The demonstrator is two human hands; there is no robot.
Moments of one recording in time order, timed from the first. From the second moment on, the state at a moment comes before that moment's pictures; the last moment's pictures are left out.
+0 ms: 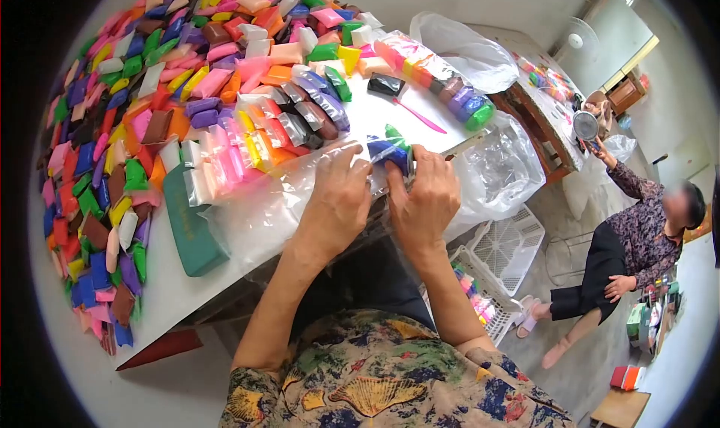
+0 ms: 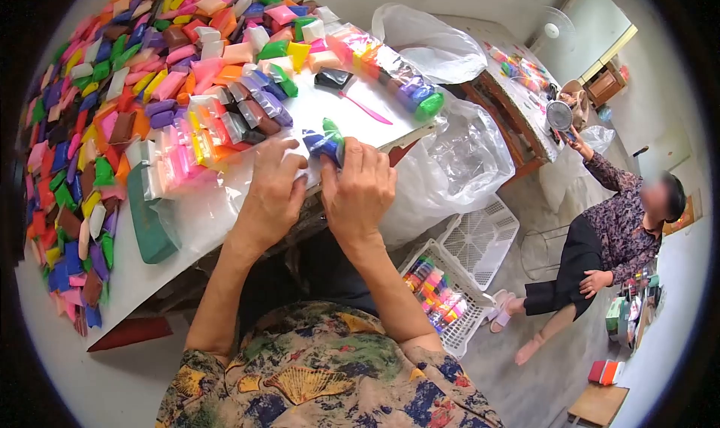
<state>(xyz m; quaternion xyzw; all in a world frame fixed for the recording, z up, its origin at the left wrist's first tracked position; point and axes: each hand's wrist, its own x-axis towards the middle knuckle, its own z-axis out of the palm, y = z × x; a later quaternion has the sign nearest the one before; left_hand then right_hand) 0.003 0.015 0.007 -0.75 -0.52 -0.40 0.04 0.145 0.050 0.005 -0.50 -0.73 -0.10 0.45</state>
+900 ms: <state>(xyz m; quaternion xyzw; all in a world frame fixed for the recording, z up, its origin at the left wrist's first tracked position) 0.018 0.024 0.007 -0.68 -0.57 -0.46 -0.06 0.139 0.063 -0.005 -0.51 -0.70 -0.03 0.50</state>
